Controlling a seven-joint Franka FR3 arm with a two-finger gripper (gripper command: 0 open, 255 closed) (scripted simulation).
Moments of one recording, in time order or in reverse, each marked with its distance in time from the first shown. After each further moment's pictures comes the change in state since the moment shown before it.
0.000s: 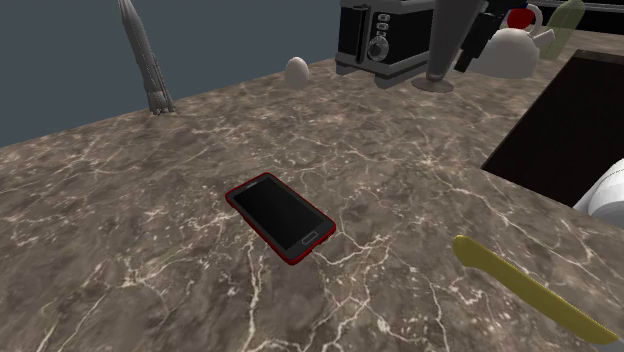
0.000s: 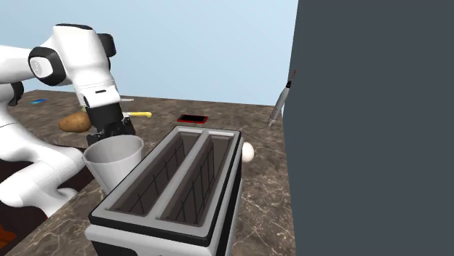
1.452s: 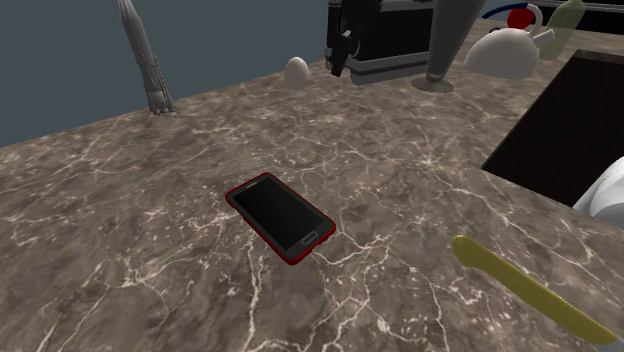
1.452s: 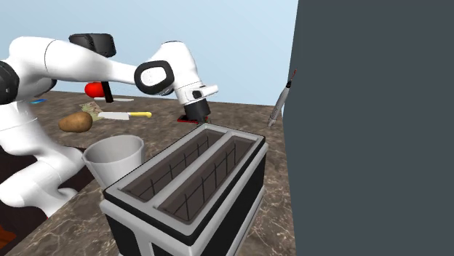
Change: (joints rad) arm 0.037 0.574 0.274 0.341 -0.204 0.396 0.155
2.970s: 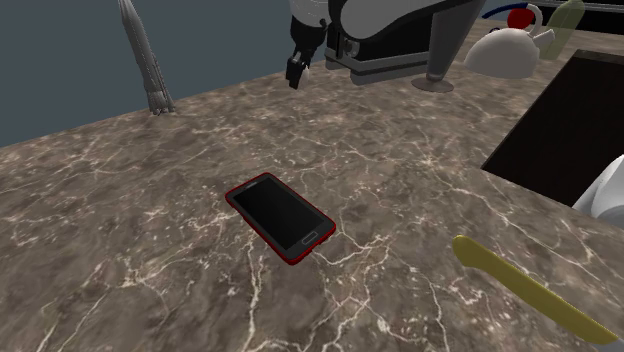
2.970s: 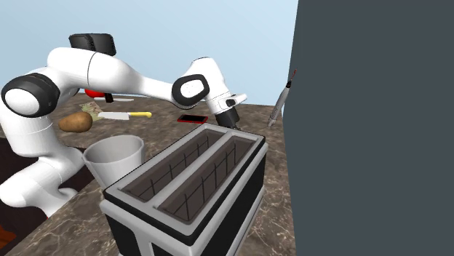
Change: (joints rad) arm 0.034 0.313 0.068 0.221 -0.244 0.096 0.115
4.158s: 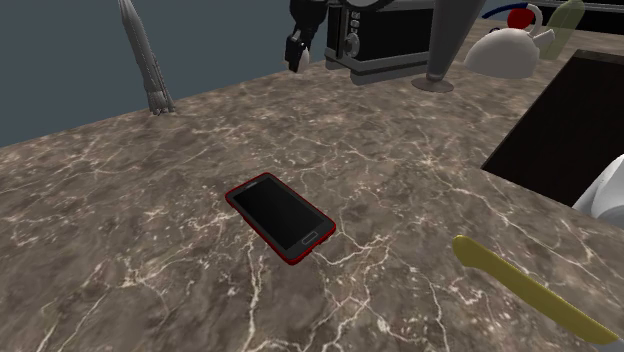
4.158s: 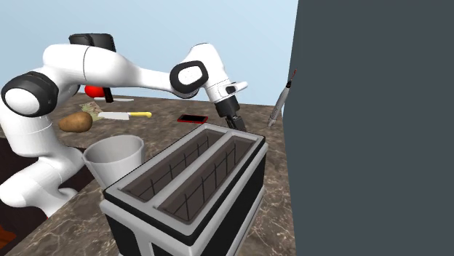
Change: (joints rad) arm 0.003 -0.005 0.006 0.094 0.027 -0.092 -0.043
